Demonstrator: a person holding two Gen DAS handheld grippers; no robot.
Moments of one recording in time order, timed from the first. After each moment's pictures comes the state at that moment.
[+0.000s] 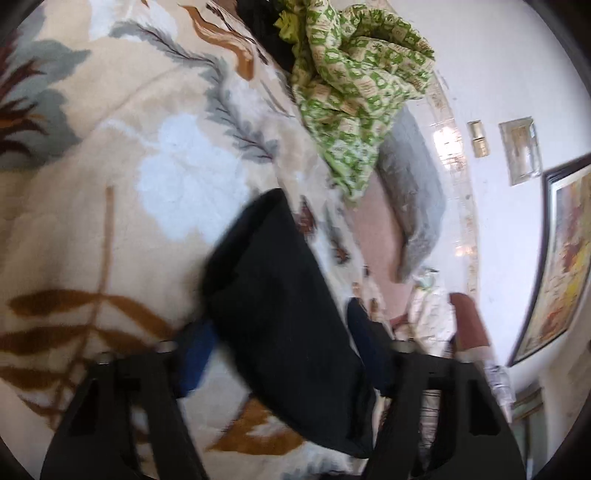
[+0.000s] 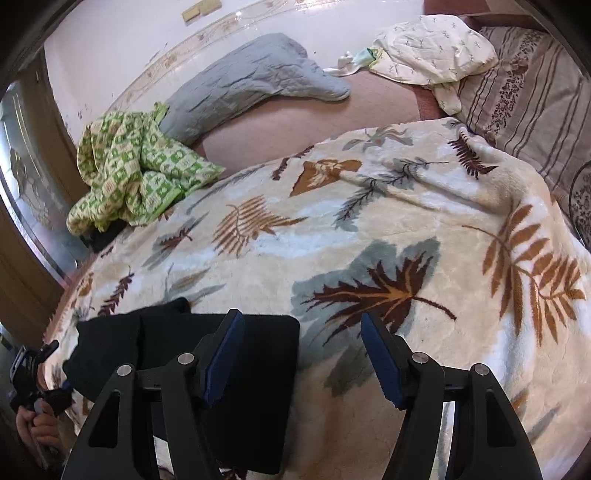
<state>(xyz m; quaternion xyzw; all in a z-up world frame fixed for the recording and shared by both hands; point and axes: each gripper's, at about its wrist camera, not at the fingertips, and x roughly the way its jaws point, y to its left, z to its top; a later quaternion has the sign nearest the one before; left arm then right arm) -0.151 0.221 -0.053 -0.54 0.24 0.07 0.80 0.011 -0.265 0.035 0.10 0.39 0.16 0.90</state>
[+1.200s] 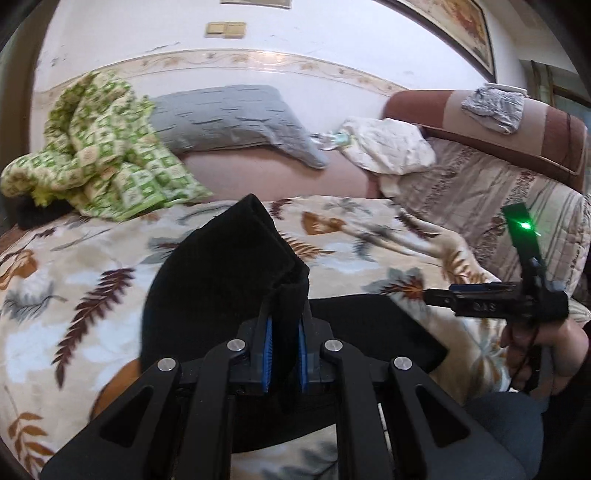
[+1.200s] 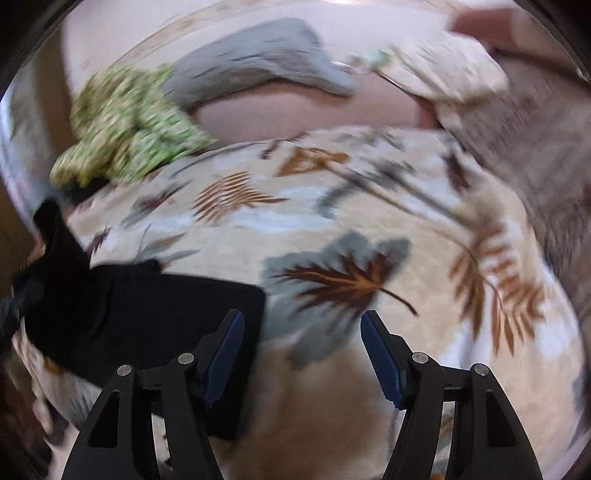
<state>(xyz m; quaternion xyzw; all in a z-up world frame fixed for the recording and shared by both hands) -0.085 -0.014 0.040 -0.02 0.23 -0.06 0.97 0.002 -0.275 0.036 0.03 0.41 0.13 0.90</state>
